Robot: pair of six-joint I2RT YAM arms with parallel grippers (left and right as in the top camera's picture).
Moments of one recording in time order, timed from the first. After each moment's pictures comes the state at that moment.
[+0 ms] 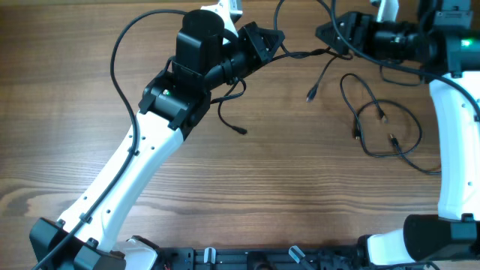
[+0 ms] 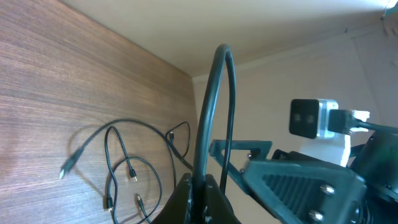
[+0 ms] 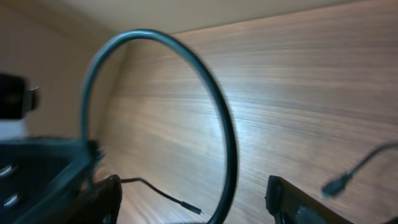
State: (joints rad) left arm -0.51 1.53 1.45 -0.21 0.39 -1.05; right arm 0.01 1.64 1.84 -1.03 -0.70 0.20
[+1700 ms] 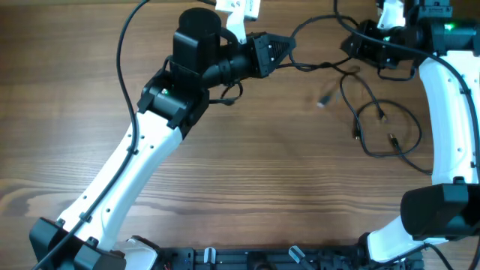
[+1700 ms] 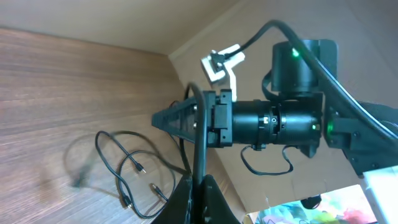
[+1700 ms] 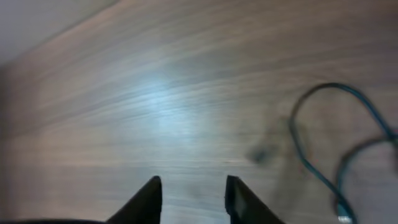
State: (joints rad) left arm -0.49 1.53 1.44 -0.17 0.59 -0.75; right arm -0.03 1.76 1.84 -1.12 -0.33 0.31
